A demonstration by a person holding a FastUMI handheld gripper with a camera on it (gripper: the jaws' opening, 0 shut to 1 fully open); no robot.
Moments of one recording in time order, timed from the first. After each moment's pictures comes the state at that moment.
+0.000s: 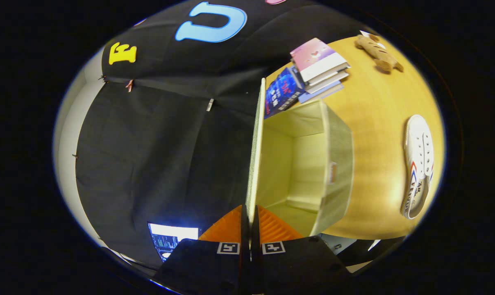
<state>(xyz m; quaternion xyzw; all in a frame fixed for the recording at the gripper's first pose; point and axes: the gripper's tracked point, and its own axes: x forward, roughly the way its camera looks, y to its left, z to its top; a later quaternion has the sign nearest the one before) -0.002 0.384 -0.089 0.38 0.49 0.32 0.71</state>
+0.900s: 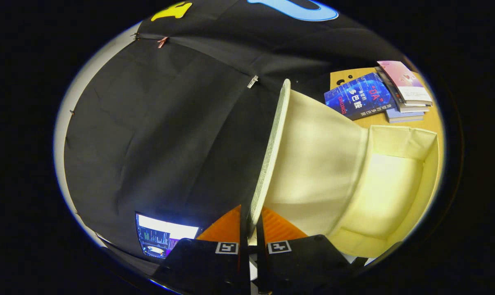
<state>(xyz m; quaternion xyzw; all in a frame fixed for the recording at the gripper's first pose) 0.010 0.597 -0.051 0.28 0.47 0.40 0.74</state>
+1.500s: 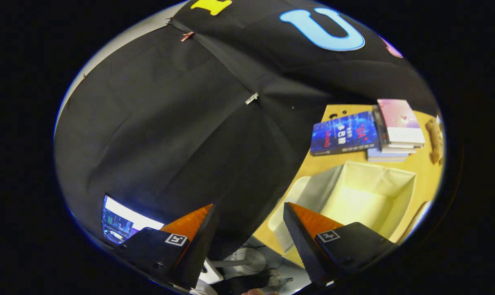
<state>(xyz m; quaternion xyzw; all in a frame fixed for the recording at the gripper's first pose) 0.037 0.531 -0.054 0.17 0.37 0.38 0.83</state>
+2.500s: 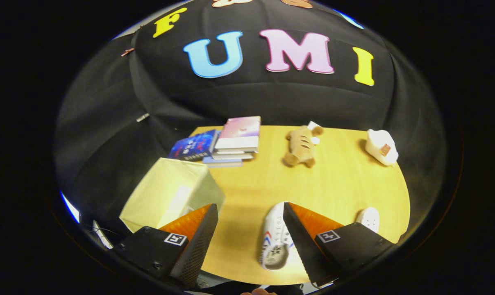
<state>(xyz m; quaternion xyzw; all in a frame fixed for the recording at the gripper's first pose) 0.049 0.147 -0.171 0.05 0.33 0.06 0.94</state>
